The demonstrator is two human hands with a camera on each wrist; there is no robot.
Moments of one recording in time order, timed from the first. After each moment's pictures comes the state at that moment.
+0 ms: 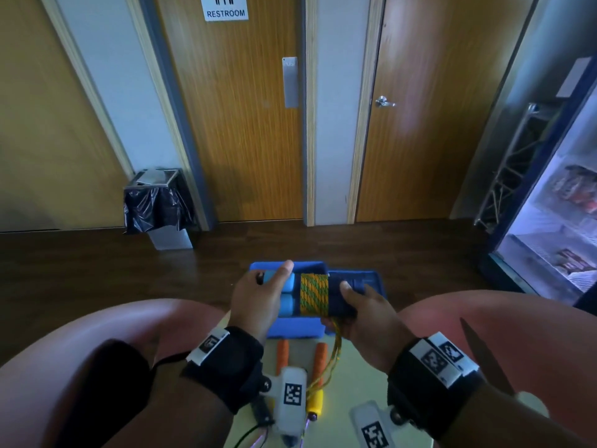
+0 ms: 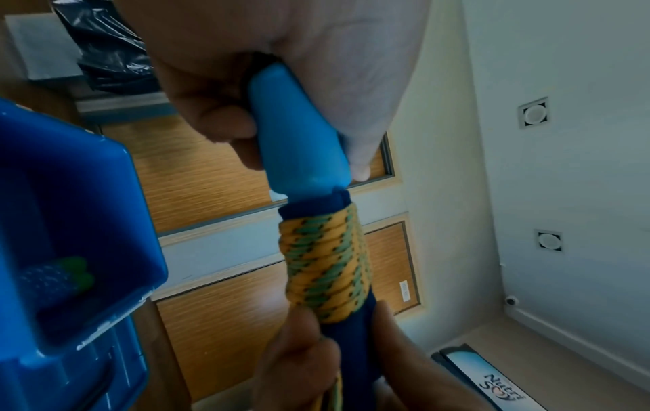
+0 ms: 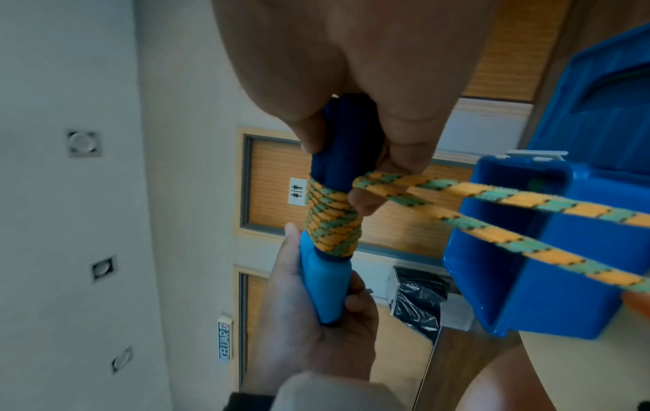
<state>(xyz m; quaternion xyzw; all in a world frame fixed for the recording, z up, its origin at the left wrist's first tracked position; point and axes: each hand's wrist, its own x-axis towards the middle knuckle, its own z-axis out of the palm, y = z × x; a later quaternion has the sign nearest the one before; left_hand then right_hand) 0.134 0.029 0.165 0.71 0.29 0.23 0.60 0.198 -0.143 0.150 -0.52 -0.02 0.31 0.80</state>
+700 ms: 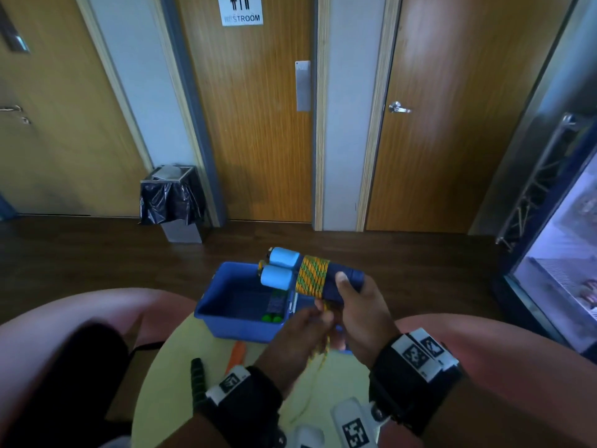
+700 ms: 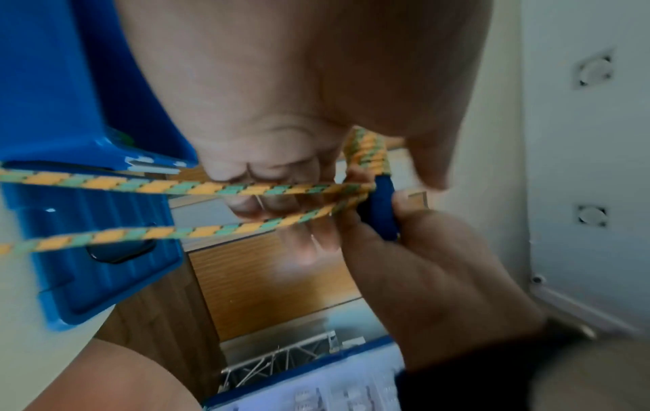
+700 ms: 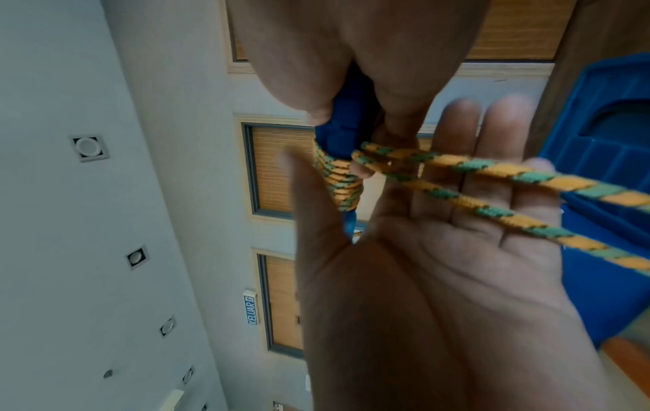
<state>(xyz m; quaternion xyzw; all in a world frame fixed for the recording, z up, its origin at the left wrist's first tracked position) 0.185 -0.148 0.132 0.66 0.15 0.07 0.74 0.292 -0.232 0.140 -0.65 -0.08 0.19 0.73</state>
